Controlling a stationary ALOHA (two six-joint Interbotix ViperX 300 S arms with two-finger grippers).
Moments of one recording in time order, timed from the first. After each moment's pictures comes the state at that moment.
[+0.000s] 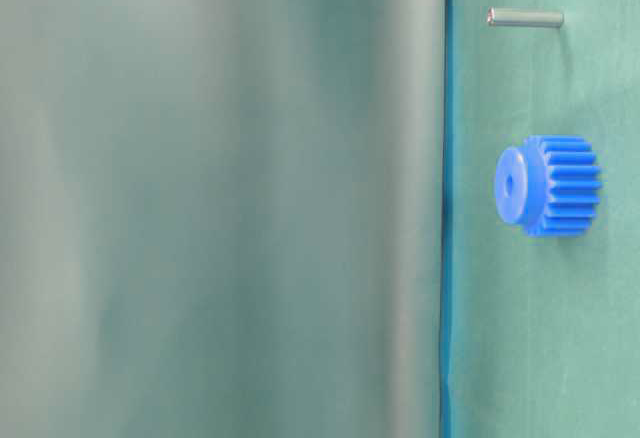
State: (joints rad) left arm 0.00 -0.97 1.18 0.00 -0.29 0.00; right arm 0.00 -0.96 1.19 0.00 -0.29 0.00
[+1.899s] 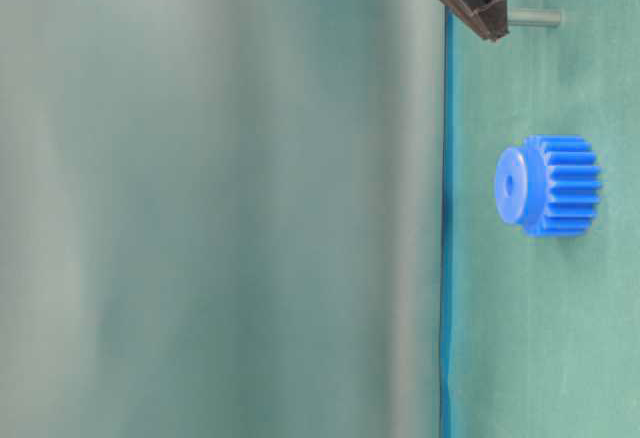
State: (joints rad) left arm 0.06 -0.98 1.19 -0.04 -0.22 -0.01; right arm -0.31 0.05 1.16 0.10 -0.79 0.04
